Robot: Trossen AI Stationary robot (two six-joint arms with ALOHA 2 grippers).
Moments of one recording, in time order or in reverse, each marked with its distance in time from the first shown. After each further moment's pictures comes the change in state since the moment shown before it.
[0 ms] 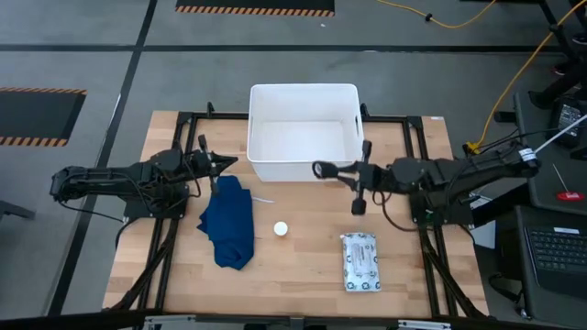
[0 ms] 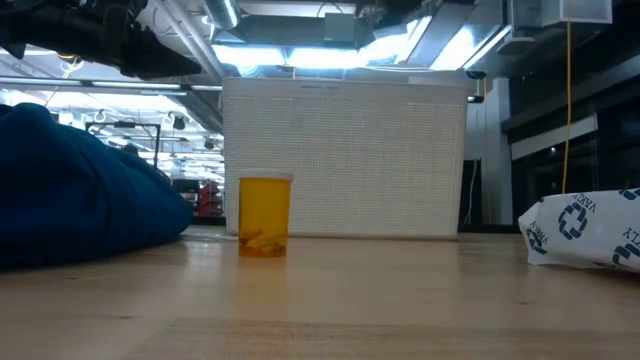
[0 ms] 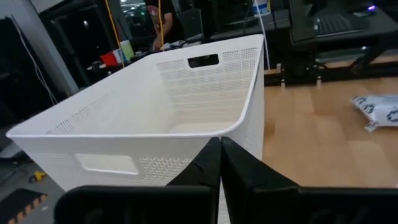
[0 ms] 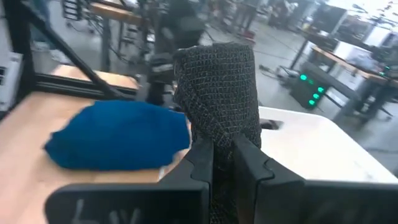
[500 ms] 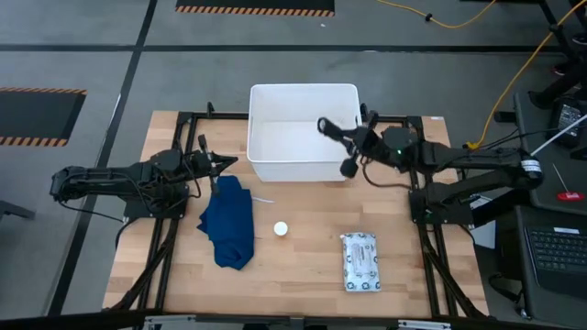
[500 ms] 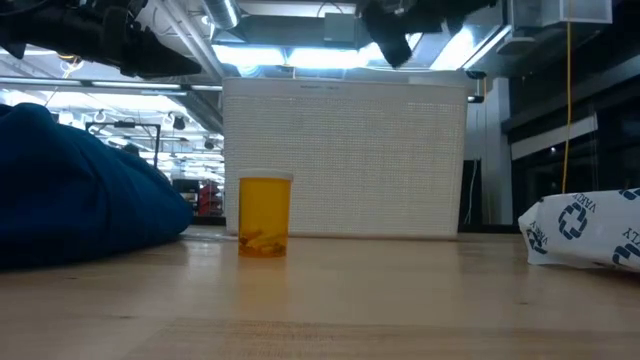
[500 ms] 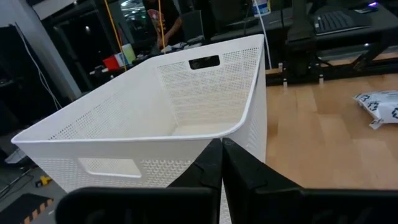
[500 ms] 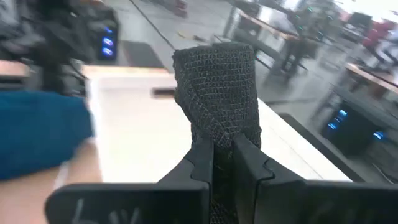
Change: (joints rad) left arm 0.000 0.000 0.000 0.001 0.000 0.016; right arm -0.325 0.015 0.006 -0.018 -0.004 0.005
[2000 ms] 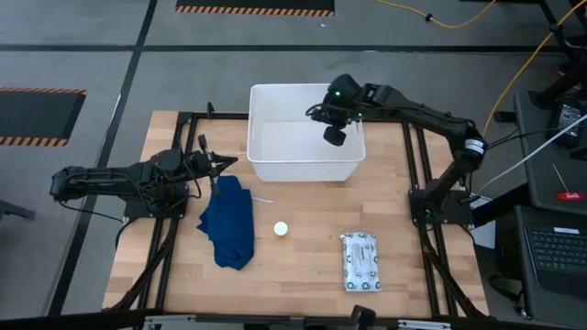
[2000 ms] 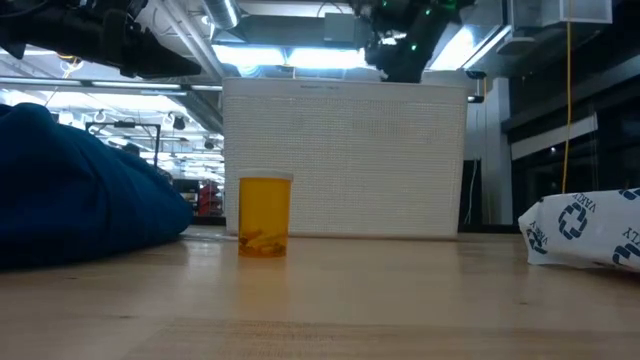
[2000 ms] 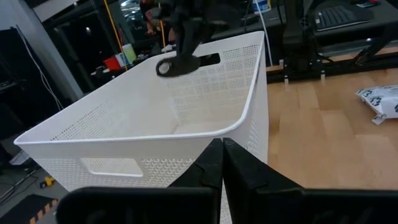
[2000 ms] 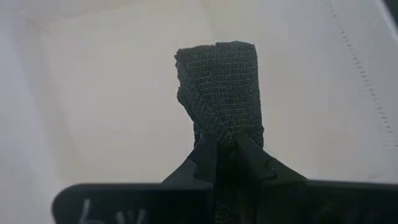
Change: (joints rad) left arm 0.000 0.000 0.000 -0.007 0.000 0.018; right arm -0.412 0.583 0.657 -0.828 -0.343 -0.061
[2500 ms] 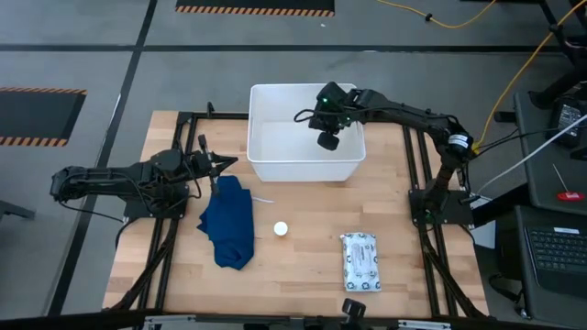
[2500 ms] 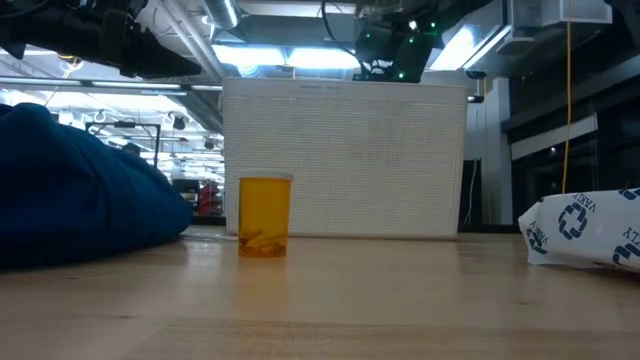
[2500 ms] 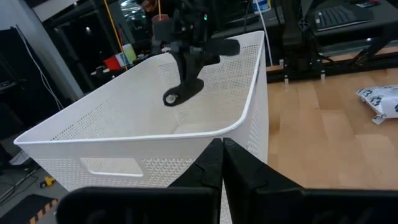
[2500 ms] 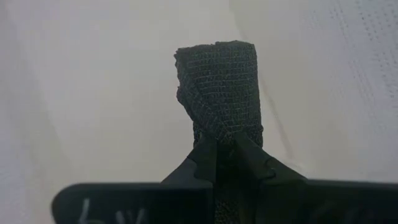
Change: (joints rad) left arm 0.000 0.000 0.000 -0.001 0.000 0.000; right arm -0.009 0.117 -0.013 0.018 -0.001 0.009
